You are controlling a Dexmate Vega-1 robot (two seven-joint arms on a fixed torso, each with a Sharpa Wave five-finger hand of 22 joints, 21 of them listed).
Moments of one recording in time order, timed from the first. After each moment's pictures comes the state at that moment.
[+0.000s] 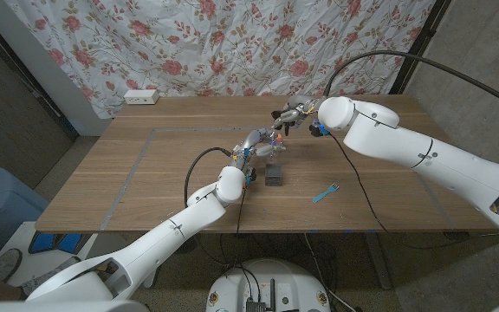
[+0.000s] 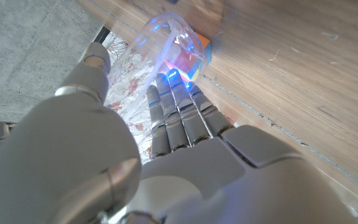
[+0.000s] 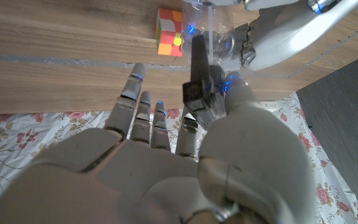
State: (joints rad) left arm 0.79 0.41 0.73 -1.55 0.12 0.06 0.42; left_hand 0.90 -0.03 0.46 -0.24 0.19 0.53 0.06 0.61 0.23 0.74 -0.02 0.28 0.56 0.72 -0.07 0.27 0.24 0.40 -0.05 0.21 0.17; right arm -0.35 -0.80 -0.93 -2.16 -0.08 -0.95 0.20; right_hand 0.97 0.05 0.27 -0.17 0.22 0.76 0.02 0.31 0.30 0.27 0.17 0.21 0.21 0.25 0.20 0.25 0.31 0.59 0.20 0.19 0.17
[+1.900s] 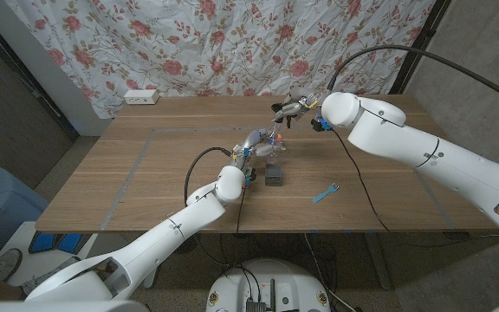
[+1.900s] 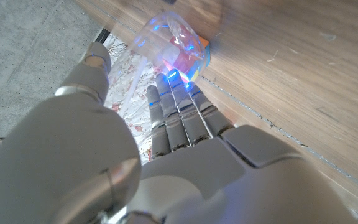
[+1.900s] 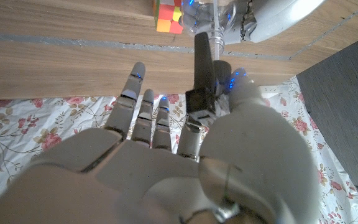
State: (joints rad) left arm 0.79 0.41 0.73 -1.56 0.11 0.06 0.41; left_hand 0.90 -0.03 0.47 -0.24 0.19 0.53 0.06 0.60 0.23 0.74 -0.02 0.28 0.56 0.72 -0.07 0.27 0.25 0.41 -0.05 0.21 0.17; right arm -0.38 -0.81 -0.87 -2.19 -0.07 -0.92 0.16; right_hand 1.01 0.06 0.28 -0.17 0.21 0.91 -0.01 0.37 0.30 0.35 0.13 0.23 0.20 0.28 0.16 0.26 0.31 0.62 0.17 0.19 0.17
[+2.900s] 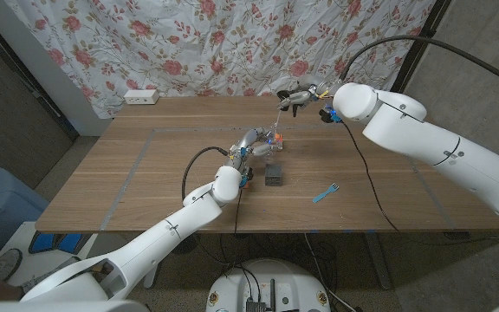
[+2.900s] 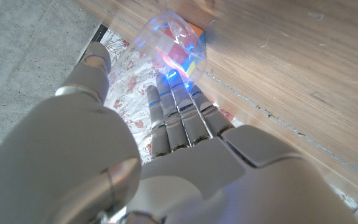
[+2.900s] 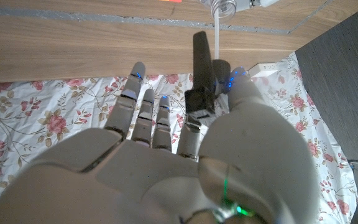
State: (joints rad) left arm 0.80 0.43 0.72 -1.57 0.13 0.05 0.42; left_hand 0.90 -0.03 0.47 -0.25 0.19 0.53 0.06 0.60 0.23 0.74 -0.02 0.27 0.55 0.72 -0.07 0.27 0.25 0.41 -0.05 0.21 0.17; right arm -0.44 -0.86 -0.75 -2.25 -0.02 -0.87 0.11; right_hand 1.02 0.06 0.28 -0.16 0.20 0.92 0.00 0.36 0.29 0.36 0.13 0.23 0.20 0.29 0.15 0.27 0.31 0.63 0.17 0.19 0.17
